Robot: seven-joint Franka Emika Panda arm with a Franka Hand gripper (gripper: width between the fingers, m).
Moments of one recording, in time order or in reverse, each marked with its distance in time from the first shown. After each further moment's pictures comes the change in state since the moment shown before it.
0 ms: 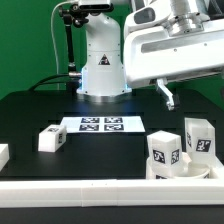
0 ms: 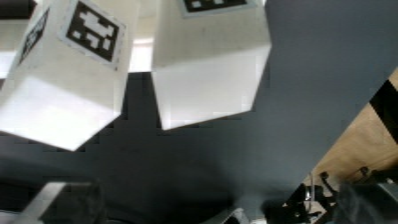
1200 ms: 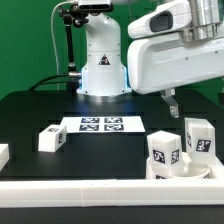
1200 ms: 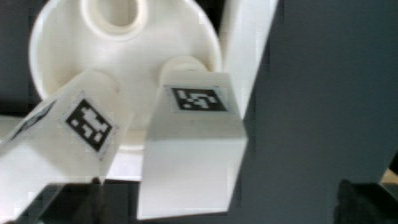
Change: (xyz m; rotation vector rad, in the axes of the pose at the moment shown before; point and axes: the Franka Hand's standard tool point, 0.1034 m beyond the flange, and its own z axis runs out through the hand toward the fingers) arm -0.017 -0.006 0.008 0.053 -0.500 -0.211
